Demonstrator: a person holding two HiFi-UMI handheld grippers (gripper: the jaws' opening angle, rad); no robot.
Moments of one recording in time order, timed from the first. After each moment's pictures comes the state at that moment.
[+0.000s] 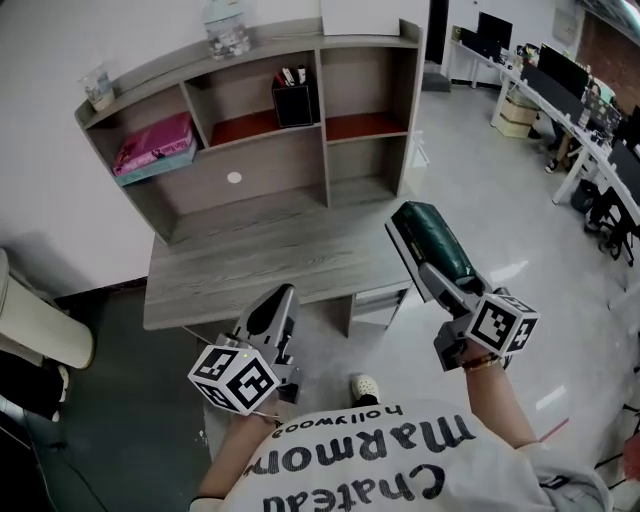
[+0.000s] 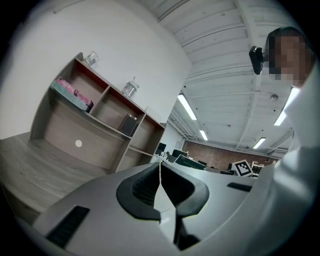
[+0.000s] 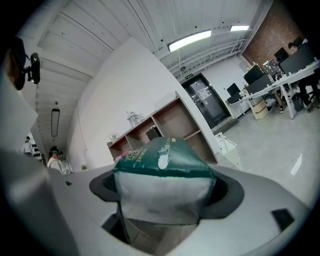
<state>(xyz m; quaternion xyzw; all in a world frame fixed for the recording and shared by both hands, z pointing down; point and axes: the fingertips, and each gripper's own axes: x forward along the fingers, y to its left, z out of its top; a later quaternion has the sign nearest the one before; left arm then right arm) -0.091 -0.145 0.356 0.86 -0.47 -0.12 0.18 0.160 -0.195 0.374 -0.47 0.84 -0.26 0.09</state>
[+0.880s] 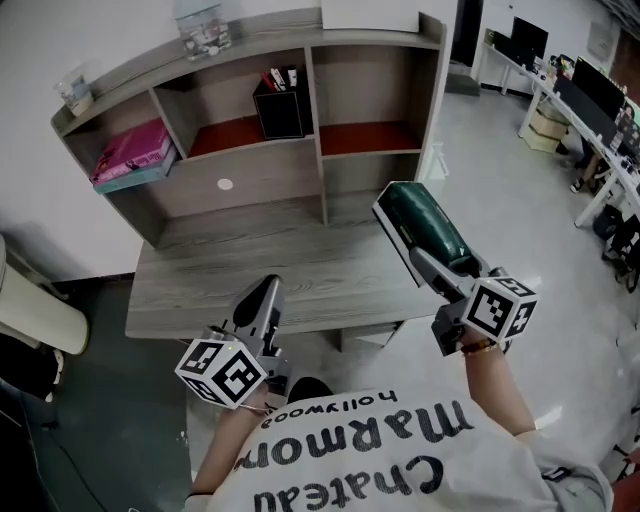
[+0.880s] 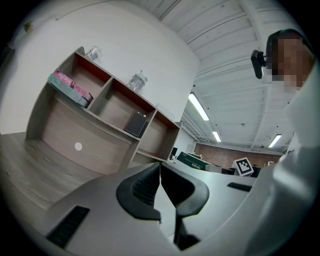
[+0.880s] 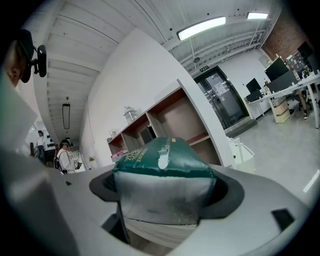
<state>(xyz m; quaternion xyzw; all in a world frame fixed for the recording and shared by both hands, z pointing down) -0.068 -0.266 0.366 0.82 -0.53 -0.13 0.17 0.175 -0.352 0.370 -0.40 0.88 -0.23 0.05</state>
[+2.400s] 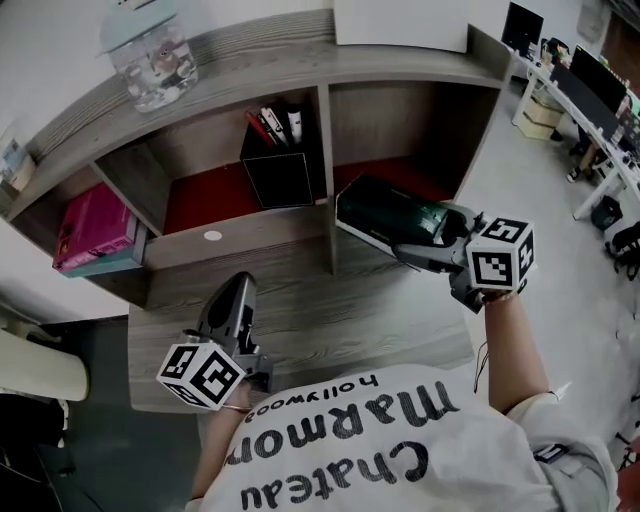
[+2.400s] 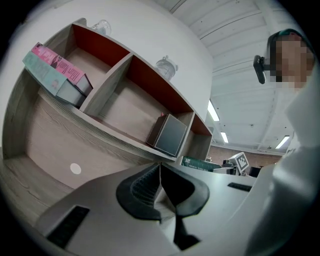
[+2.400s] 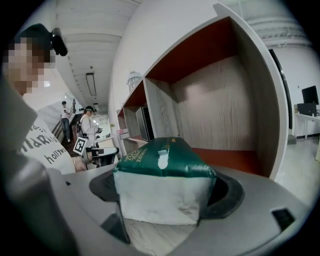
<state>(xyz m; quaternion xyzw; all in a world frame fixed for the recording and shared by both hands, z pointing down) -0.172 -0.458 0.353 0.81 -0.55 -0.12 0.18 0.073 -0.544 0.356 -0.24 0.95 -0.14 -0.13</state>
